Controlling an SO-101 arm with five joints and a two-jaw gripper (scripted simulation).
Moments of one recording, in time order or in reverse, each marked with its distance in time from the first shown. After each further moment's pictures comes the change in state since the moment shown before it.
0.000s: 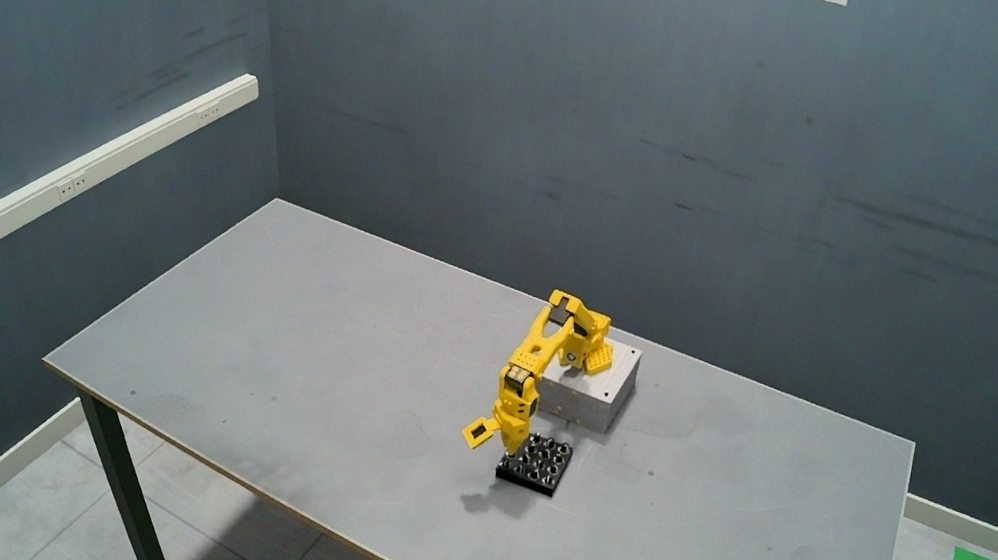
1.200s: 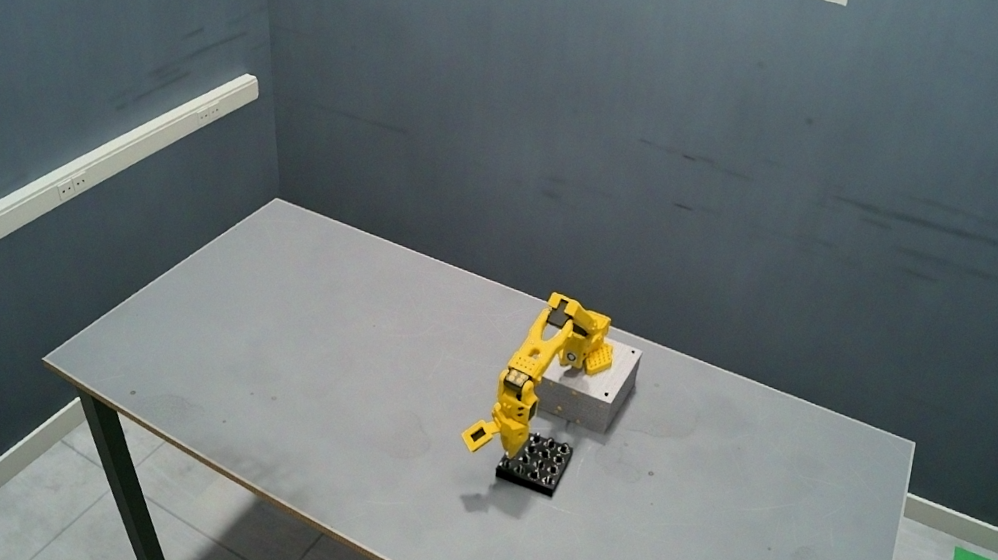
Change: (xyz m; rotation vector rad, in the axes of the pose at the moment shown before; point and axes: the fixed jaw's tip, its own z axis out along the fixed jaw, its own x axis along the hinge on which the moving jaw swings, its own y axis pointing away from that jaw) arm 0.000 0.000 0.007 0.005 0.007 0.000
